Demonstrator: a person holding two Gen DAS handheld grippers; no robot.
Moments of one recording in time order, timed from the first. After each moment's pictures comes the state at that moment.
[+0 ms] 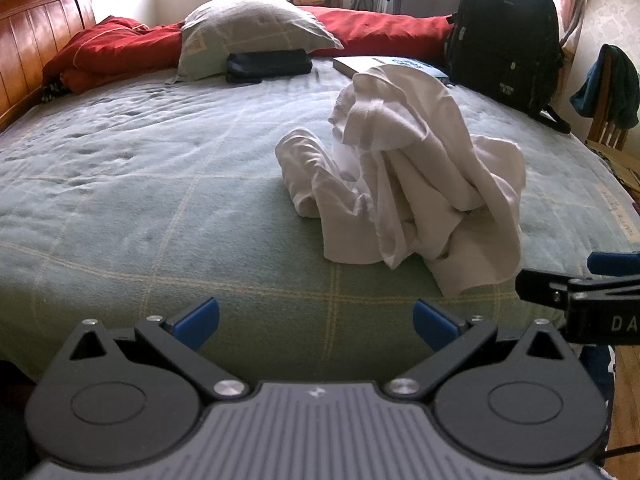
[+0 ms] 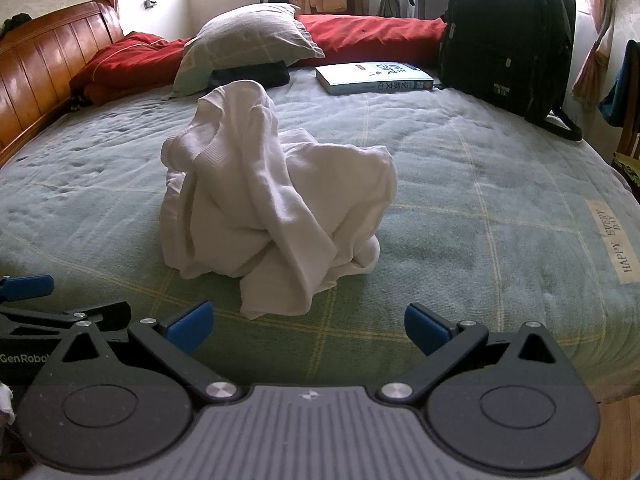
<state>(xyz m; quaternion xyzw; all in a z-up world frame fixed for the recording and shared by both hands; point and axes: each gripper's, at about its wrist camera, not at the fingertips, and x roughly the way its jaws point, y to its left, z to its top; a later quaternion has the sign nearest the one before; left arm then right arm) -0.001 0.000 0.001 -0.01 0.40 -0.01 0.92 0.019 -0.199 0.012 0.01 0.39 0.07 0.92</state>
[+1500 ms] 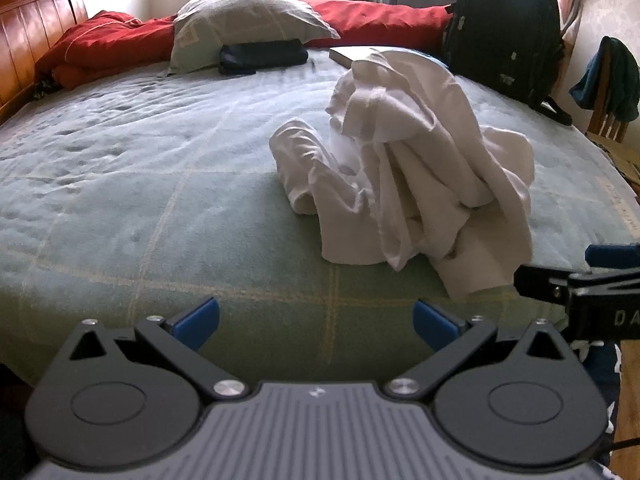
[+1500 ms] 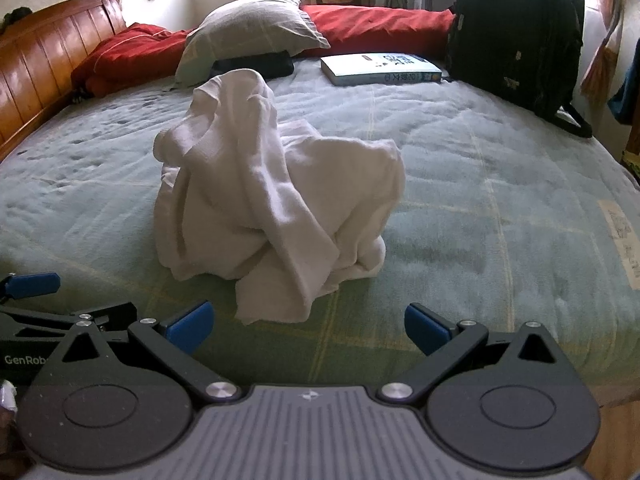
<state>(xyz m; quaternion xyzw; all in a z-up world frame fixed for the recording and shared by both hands) 0.015 0.000 -0.009 -0.01 0.41 -0.01 0.91 0.035 -0.199 0.006 0.01 0.40 0.08 0.91</state>
